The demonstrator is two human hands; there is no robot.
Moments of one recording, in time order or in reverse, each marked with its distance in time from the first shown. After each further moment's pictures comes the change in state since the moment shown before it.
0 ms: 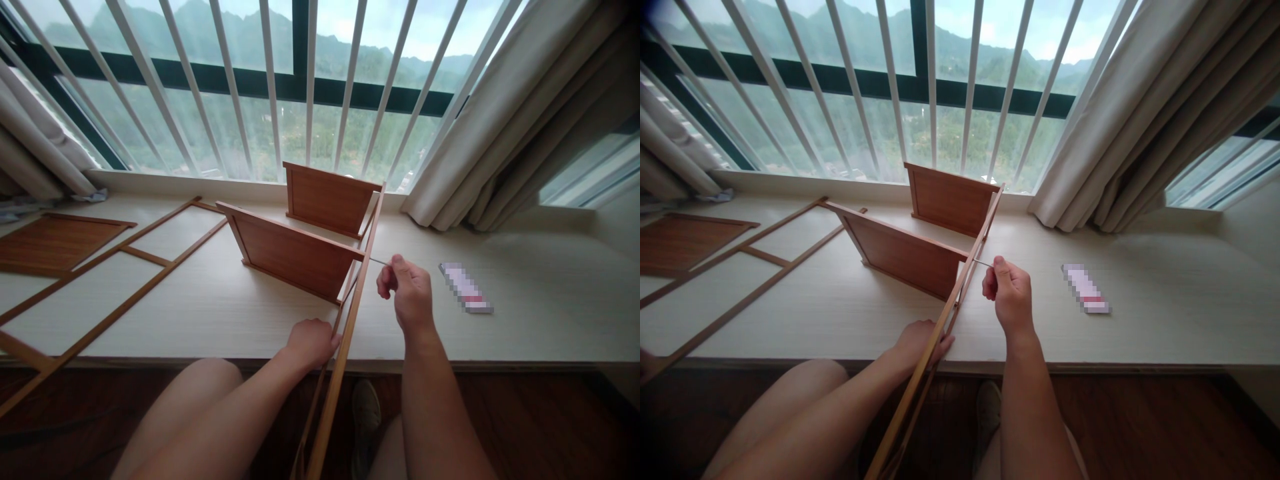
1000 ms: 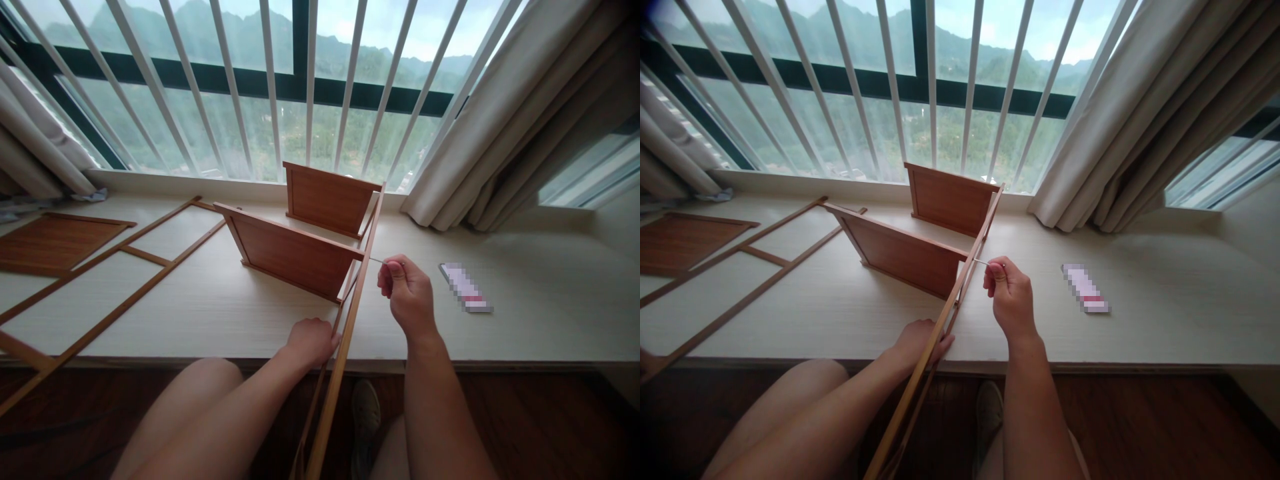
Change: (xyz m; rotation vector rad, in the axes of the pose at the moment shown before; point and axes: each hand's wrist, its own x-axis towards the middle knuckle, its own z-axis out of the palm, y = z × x) left_hand 0.001 0.001 -0.001 -0.002 0.004 -0.016; right_hand -0.006 -0.004 -0.004 -0.279 0.005 -0.138
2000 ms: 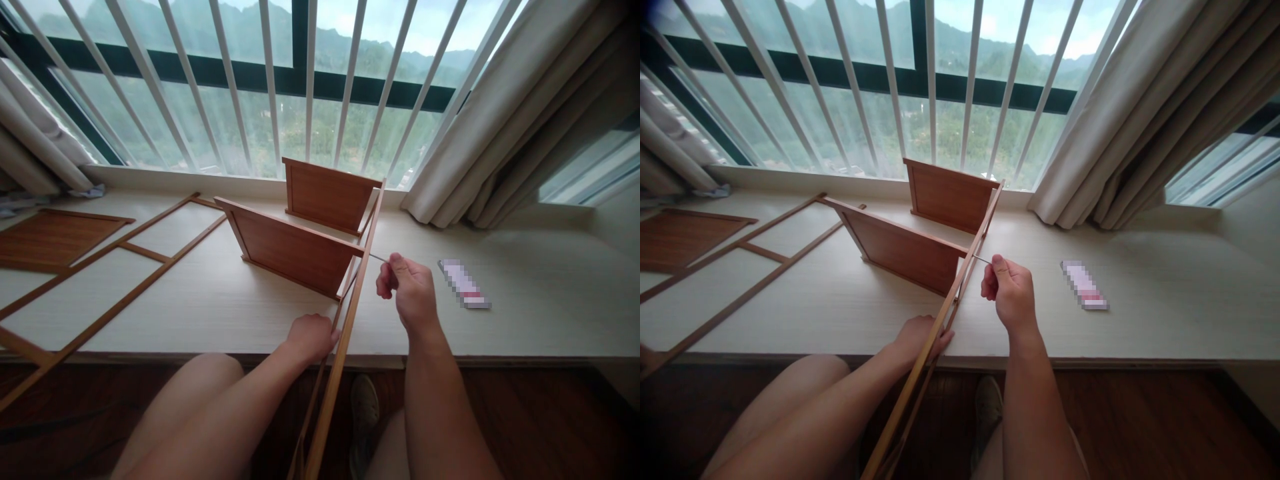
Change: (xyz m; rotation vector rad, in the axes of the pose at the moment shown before) left_hand -0.001 -0.001 -0.002 -0.006 -0.023 0.021; right_hand 0.002 -0.002 0.000 0.297 -0.045 0.242
